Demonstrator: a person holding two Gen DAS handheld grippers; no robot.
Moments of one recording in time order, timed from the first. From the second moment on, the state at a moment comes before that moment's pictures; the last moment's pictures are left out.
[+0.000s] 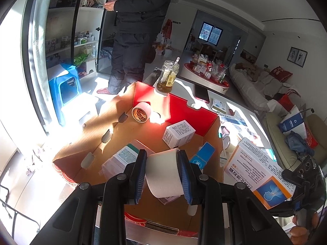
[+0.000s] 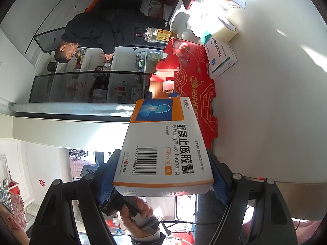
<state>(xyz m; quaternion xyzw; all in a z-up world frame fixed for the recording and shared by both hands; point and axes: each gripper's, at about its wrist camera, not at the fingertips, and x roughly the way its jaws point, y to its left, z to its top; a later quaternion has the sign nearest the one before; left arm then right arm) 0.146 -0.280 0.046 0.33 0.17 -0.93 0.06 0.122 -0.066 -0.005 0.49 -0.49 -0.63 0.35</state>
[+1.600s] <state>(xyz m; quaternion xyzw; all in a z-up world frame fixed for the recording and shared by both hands) 0.131 -0.246 0.008 0.38 0.17 -0.91 0.01 0.043 -0.213 0.038 0.54 -0.17 -0.76 0.33</state>
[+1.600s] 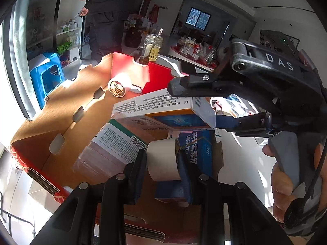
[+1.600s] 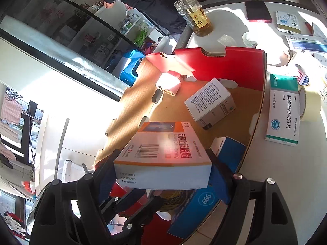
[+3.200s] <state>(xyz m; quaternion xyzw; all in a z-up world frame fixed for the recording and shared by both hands) 0.040 -0.111 0.059 0.41 -0.02 -0.91 0.01 0.000 -0.019 -0.026 0.49 -0.25 -0.82 0.16</state>
